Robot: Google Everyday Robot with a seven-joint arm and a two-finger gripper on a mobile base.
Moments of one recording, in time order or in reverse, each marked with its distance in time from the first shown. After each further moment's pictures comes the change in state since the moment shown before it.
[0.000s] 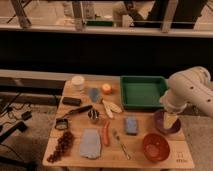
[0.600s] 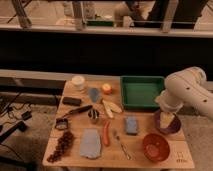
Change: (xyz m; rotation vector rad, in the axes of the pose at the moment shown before) arm -0.020 -0.004 0.002 0.018 -0.014 -0.057
